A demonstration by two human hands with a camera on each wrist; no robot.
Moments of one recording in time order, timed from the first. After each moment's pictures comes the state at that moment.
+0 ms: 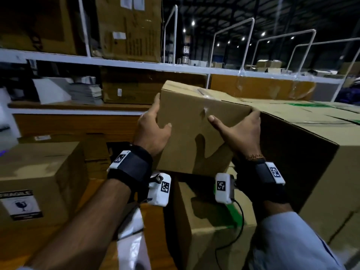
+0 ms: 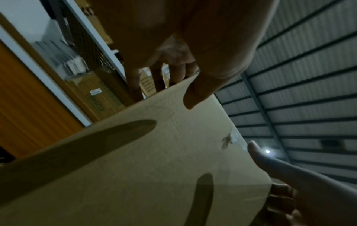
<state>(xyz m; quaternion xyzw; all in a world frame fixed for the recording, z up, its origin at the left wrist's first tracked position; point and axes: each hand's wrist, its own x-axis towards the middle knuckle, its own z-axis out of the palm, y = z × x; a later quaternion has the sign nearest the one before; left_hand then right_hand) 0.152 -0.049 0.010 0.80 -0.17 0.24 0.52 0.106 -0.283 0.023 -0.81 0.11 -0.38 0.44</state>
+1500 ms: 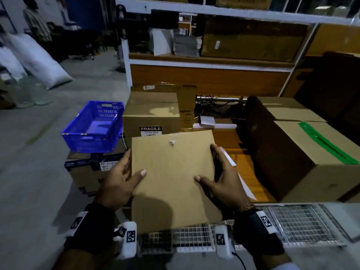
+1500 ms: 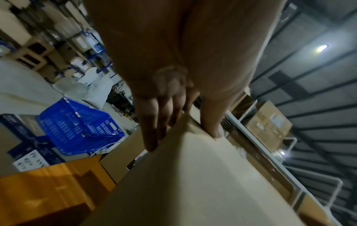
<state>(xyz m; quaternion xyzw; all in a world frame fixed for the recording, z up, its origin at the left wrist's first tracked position) -0.054 0.456 -0.198 0.76 -0.01 0.03 0.65 -0.055 0.147 -0.194 -0.84 -0.08 -0.09 0.53</state>
